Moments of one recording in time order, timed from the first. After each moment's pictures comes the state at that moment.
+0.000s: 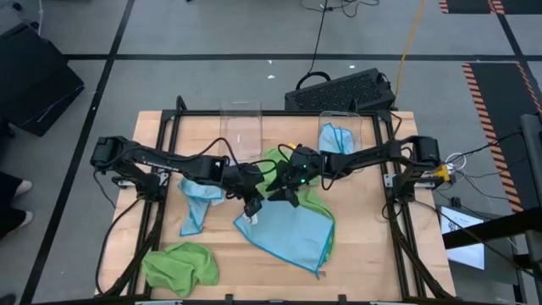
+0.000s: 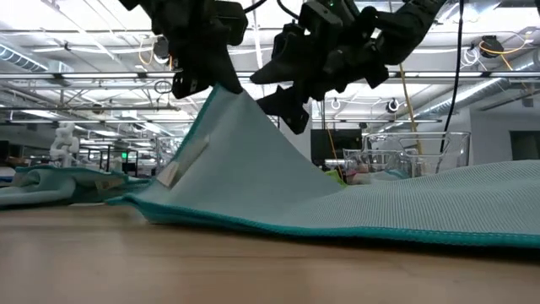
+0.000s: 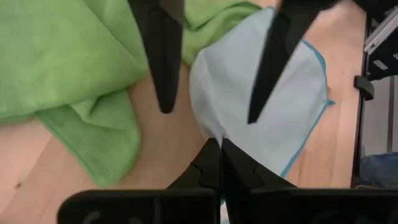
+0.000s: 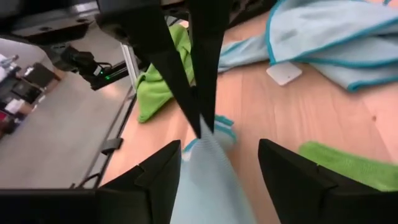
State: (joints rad) left arm -0.08 1.54 1.09 -0.41 0.08 -0.59; right arm -0.10 1.74 0.91 0.41 -0.50 0.38
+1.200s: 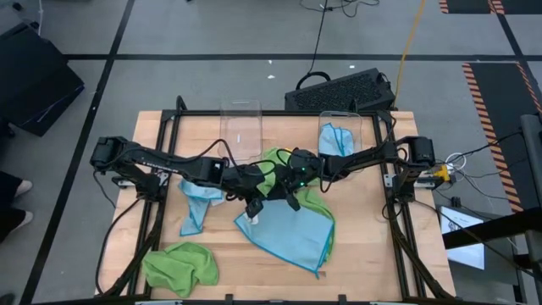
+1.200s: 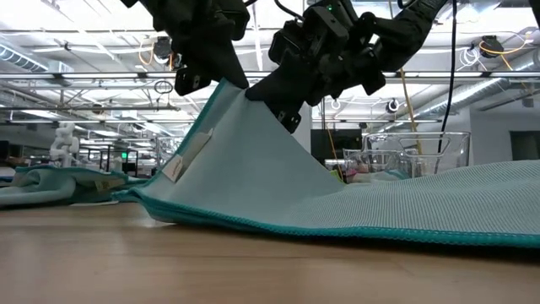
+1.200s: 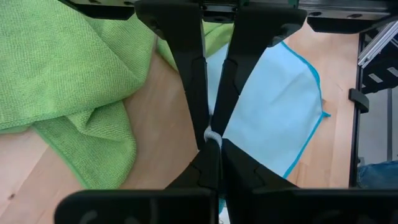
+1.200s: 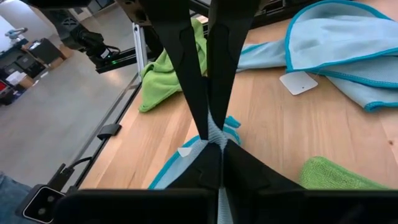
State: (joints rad) left arm -0.10 1.54 1.09 -0.37 0.04 -0.61; right arm -0.09 1.79 0.91 0.47 -0.53 0.26
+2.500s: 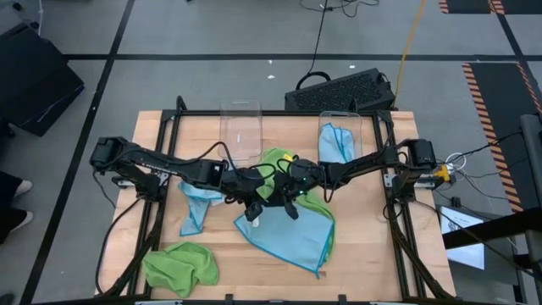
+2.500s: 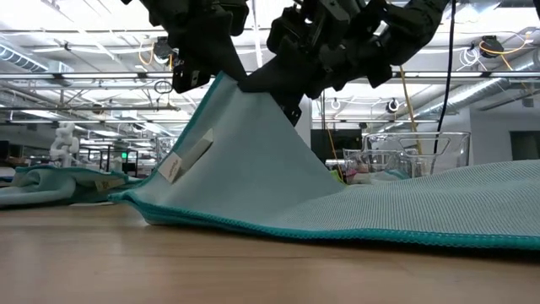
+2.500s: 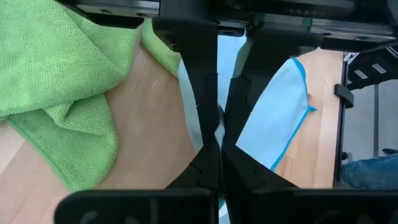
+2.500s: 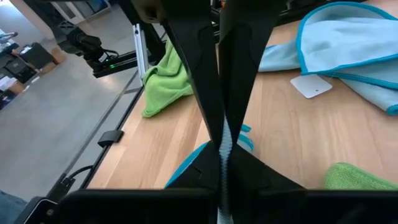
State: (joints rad) left arm -0.12 1.53 1.09 -0.35 0.05 -0.64; right arm 0.00 1.78 0.91 0.50 -0.41 0.30
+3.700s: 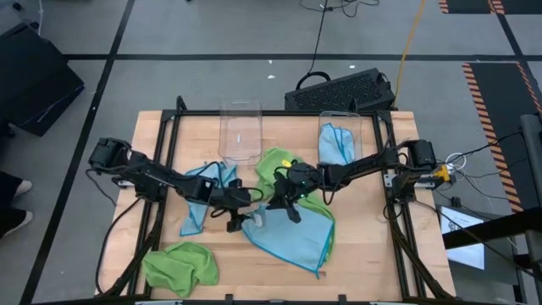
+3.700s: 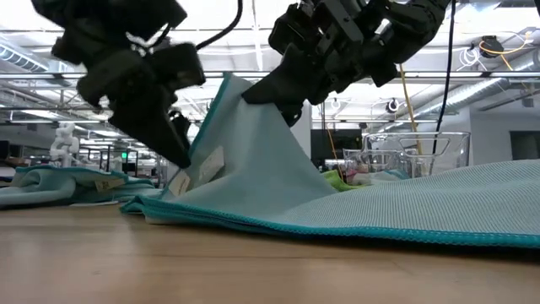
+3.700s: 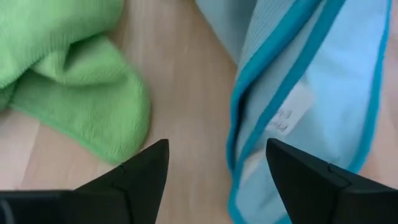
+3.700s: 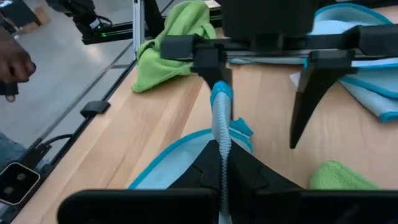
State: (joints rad) left arm -0.21 1.53 0.67 0.02 -0.06 -0.24; right arm 0.02 1.78 0.91 0.43 -0.39 0.13
